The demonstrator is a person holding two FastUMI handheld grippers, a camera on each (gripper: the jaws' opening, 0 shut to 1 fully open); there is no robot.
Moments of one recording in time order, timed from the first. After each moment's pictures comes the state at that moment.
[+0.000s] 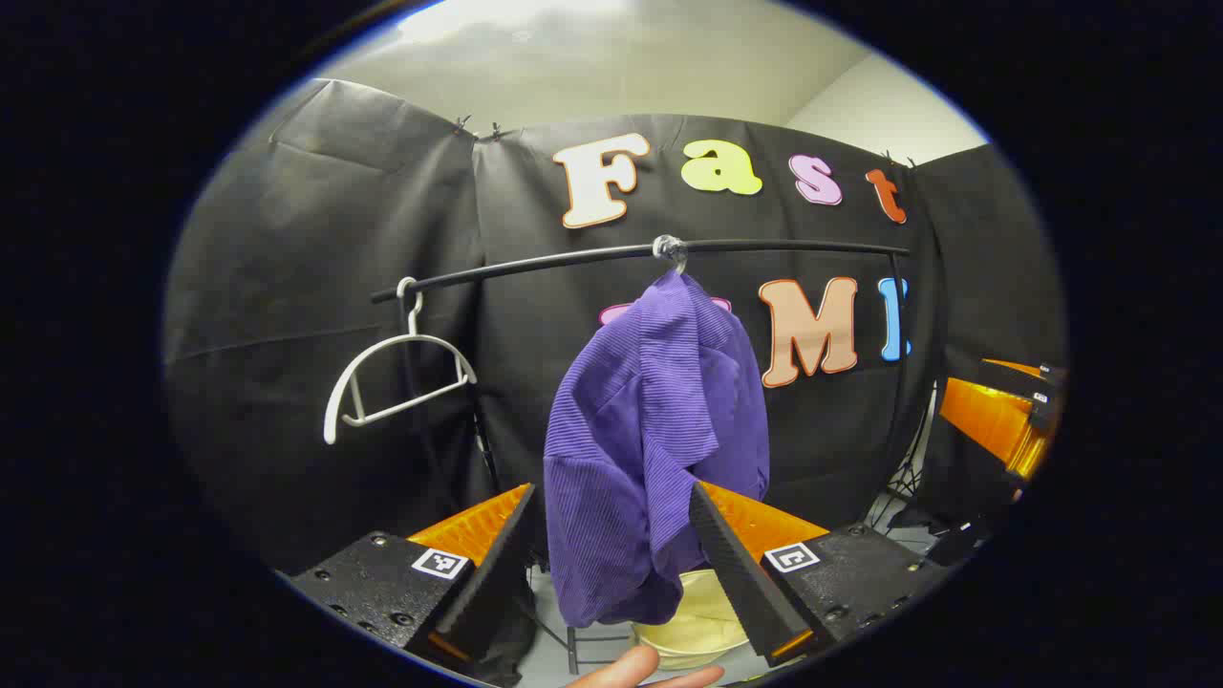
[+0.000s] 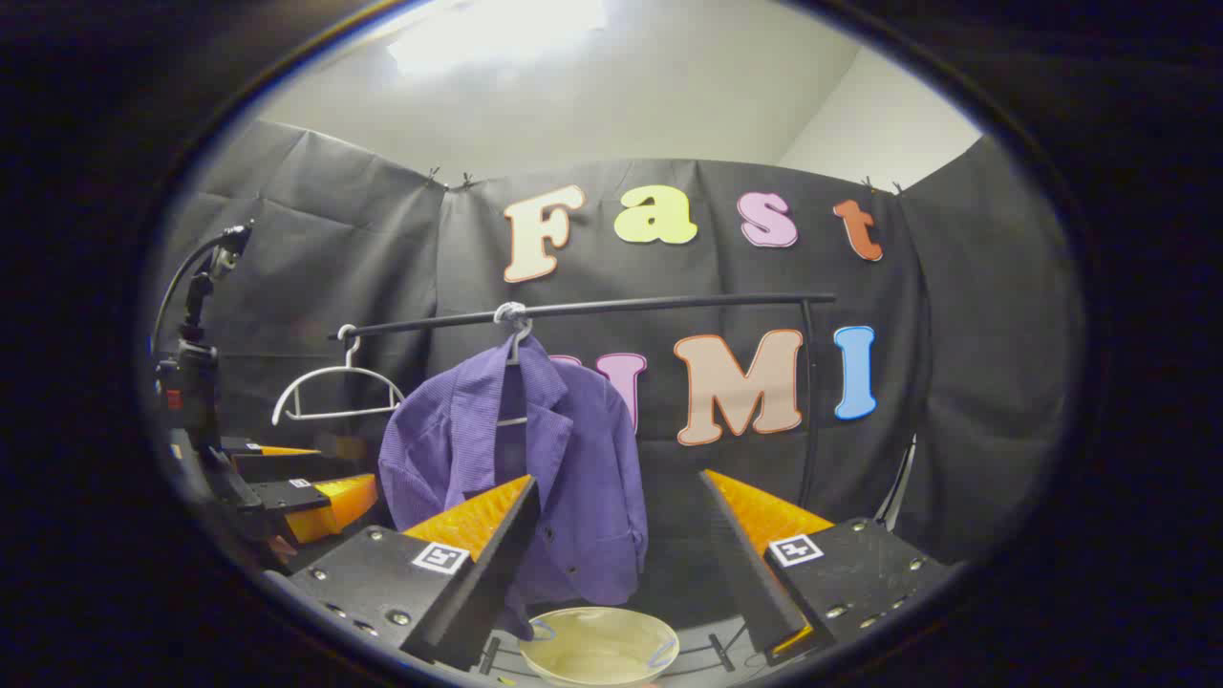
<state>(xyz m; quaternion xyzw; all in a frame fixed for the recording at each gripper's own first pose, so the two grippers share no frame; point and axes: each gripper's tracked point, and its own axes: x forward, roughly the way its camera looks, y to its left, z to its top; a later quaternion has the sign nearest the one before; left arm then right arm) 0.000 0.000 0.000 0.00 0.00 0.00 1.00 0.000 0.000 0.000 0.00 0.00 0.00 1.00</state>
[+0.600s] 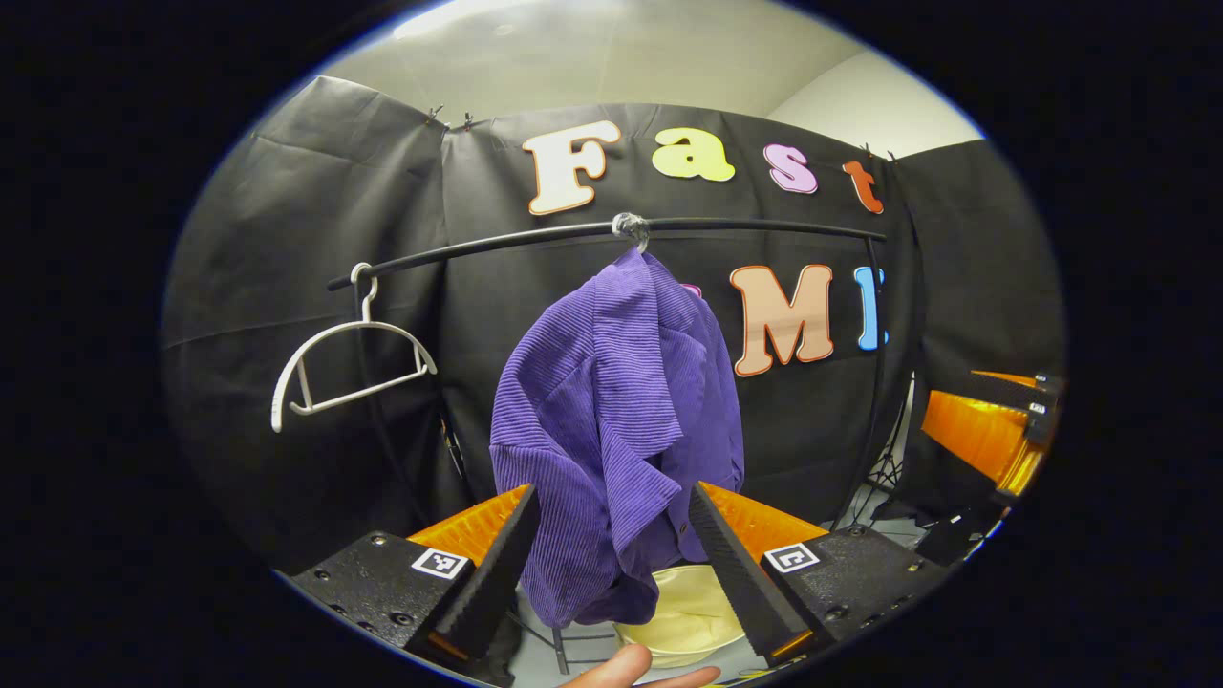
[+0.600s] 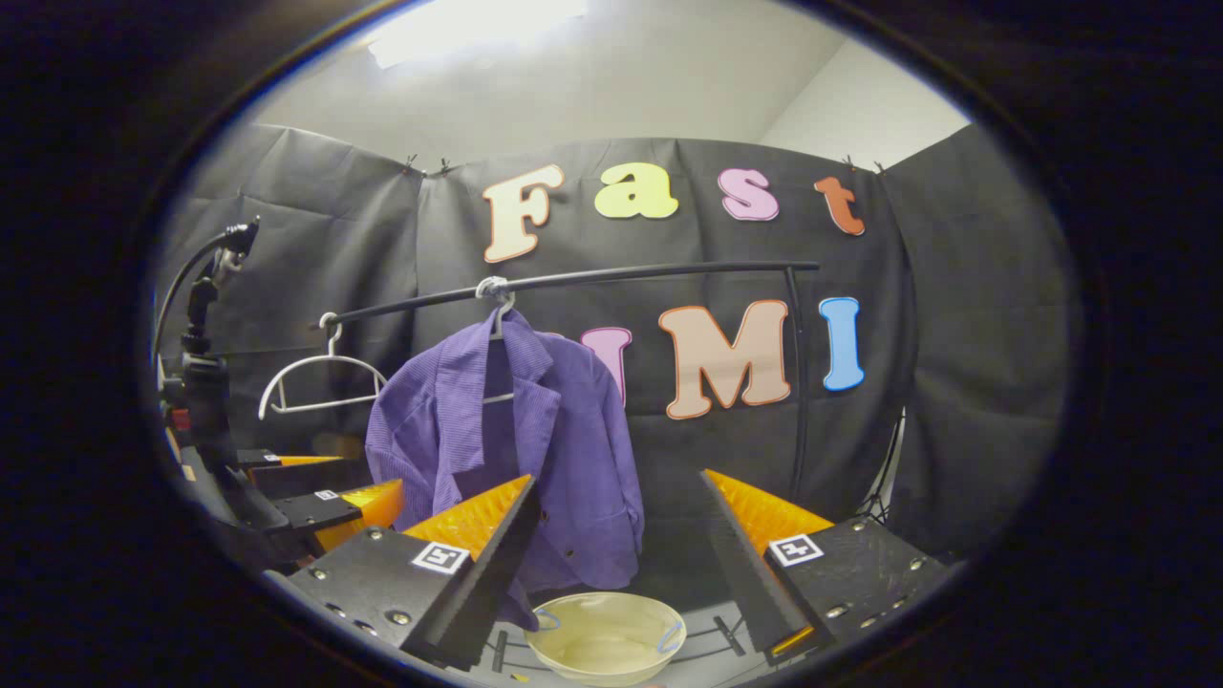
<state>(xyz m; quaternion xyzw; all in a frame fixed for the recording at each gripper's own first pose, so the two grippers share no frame) 0.019 -0.023 -0.022 0.01 0.02 -0.04 1.00 -0.005 -0.006 -0.024 0.01 0.03 -0.03 1.00</state>
